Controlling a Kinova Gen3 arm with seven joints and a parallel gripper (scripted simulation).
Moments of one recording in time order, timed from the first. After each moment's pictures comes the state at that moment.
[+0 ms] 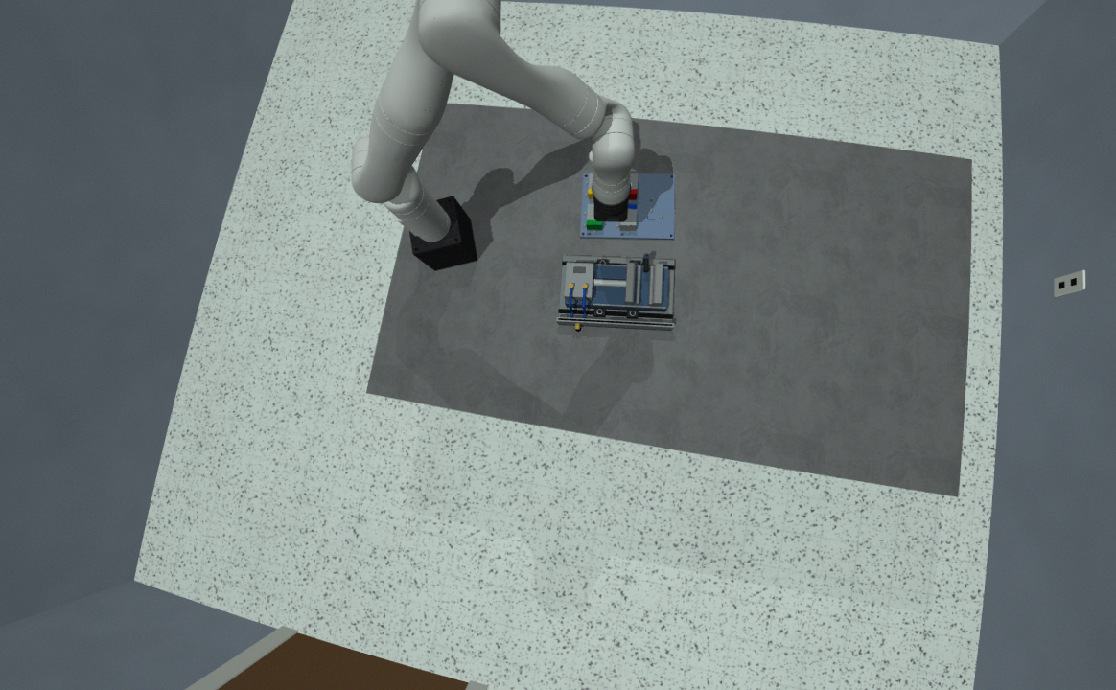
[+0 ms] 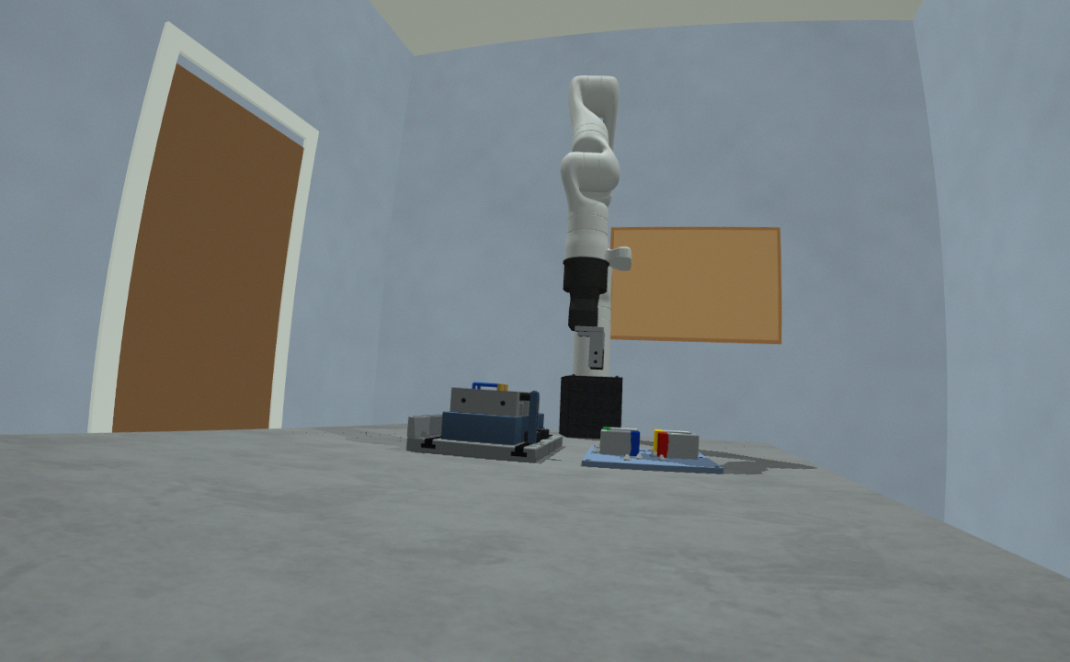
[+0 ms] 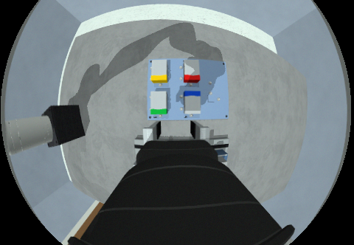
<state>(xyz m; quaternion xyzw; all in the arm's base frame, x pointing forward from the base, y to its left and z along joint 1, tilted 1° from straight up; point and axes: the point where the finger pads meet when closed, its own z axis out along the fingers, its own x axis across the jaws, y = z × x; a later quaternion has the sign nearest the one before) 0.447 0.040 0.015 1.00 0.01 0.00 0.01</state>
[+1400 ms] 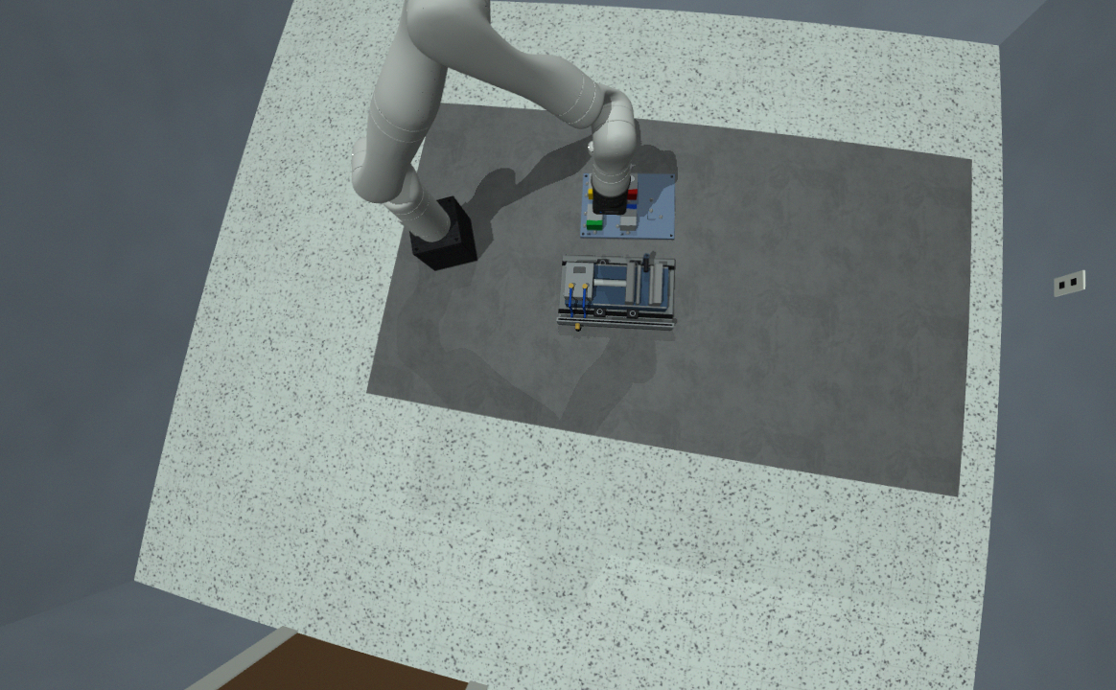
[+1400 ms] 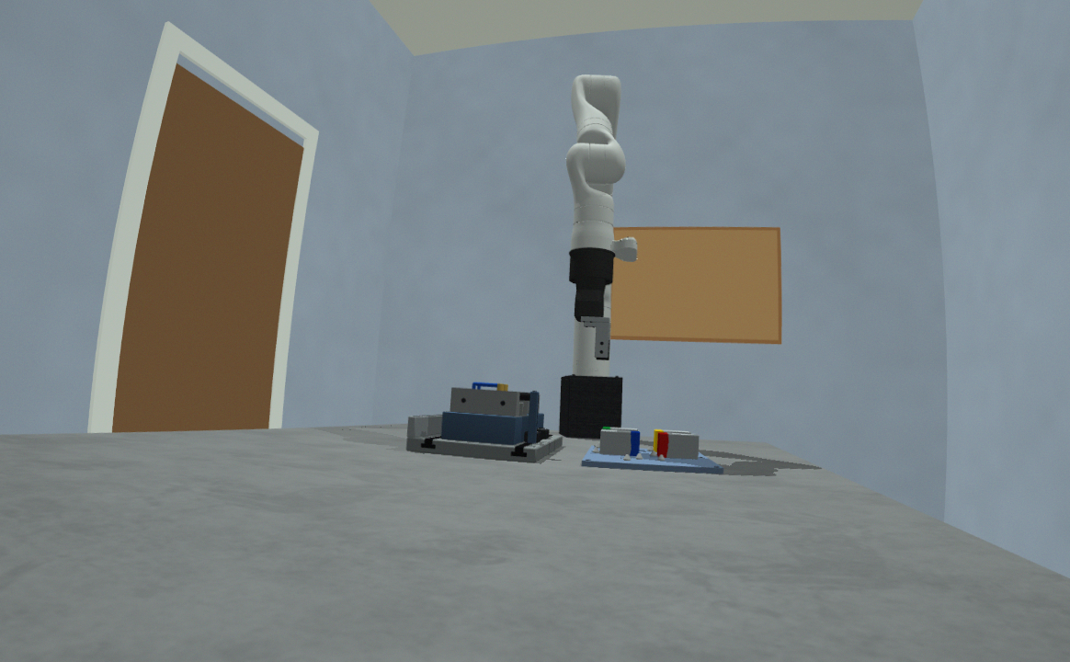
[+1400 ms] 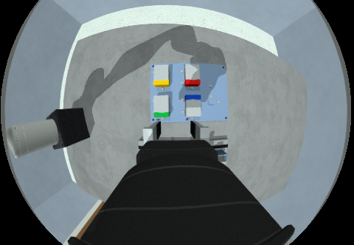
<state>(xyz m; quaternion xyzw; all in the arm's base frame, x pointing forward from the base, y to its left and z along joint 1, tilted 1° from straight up) 0.443 0.050 0.032 1.00 0.01 0.00 0.01</state>
